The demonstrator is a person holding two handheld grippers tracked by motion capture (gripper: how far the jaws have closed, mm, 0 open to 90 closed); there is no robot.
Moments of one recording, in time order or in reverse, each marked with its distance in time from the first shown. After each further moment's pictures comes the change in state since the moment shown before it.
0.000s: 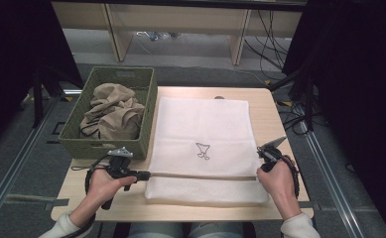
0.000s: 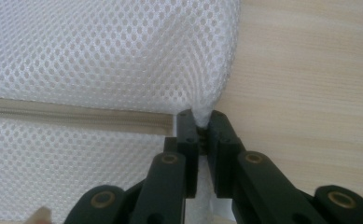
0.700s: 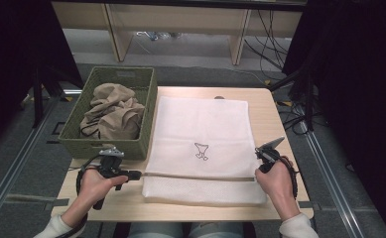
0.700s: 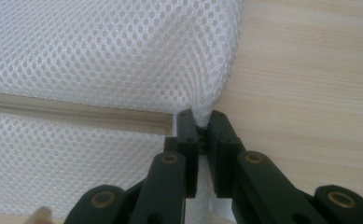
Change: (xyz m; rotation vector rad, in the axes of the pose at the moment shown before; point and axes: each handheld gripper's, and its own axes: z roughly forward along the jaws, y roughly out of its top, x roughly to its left) left arm 0.019 -0.008 -0.012 -0.007 0.060 -0.025; right arm 0.003 -0.001 0.002 0.011 0.003 -0.024
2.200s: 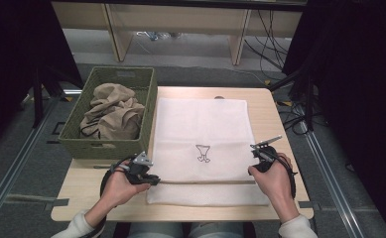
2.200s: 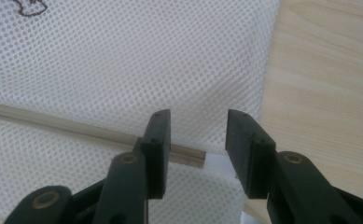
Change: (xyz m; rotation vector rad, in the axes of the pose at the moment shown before) left arm -0.046 0.015 0.045 0.150 0.013 0.319; right arm 0.010 0.000 -0.008 -0.184 0.022 -0.150
